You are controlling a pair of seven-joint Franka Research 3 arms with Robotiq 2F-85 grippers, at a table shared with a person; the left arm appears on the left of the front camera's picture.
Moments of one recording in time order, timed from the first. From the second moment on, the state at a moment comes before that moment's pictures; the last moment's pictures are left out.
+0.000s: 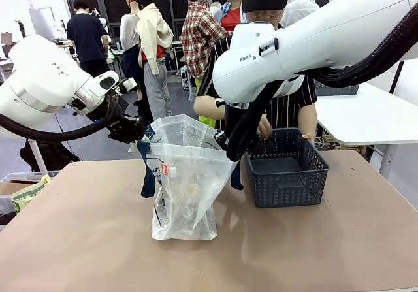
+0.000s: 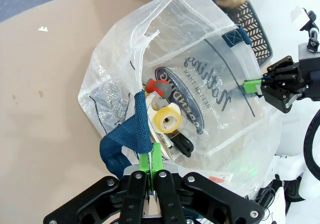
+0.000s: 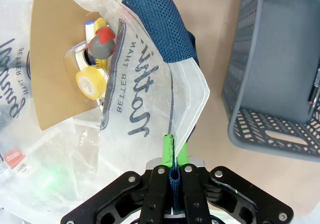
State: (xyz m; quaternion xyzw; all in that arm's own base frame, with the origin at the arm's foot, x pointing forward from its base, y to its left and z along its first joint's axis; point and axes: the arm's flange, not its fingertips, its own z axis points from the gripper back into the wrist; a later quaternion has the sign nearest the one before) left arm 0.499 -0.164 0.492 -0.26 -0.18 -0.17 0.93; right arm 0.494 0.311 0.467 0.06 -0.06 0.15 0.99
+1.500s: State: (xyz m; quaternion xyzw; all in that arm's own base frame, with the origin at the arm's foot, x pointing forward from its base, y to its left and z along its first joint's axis) left arm 0.499 -0.164 0.492 -0.26 -0.18 -0.17 0.93; right arm 0.494 0.311 0.467 0.06 -0.06 0.15 0.99
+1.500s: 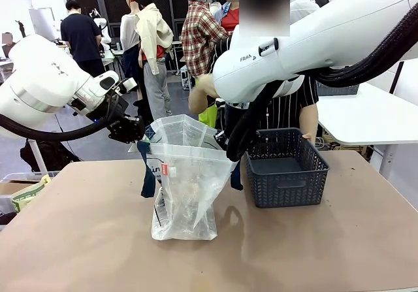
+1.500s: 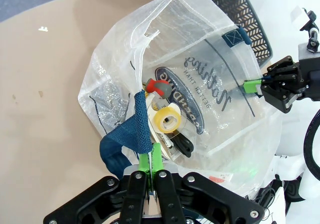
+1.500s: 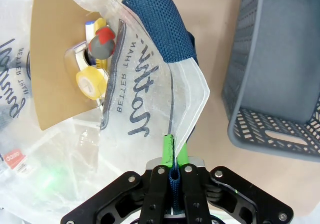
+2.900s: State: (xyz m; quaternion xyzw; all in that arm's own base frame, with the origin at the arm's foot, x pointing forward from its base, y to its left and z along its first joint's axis) left arm 0.498 -0.172 0.491 -0.29 -0.18 -0.17 0.93; right arm 0.493 0.327 0.476 0.07 -0.07 0.17 0.98
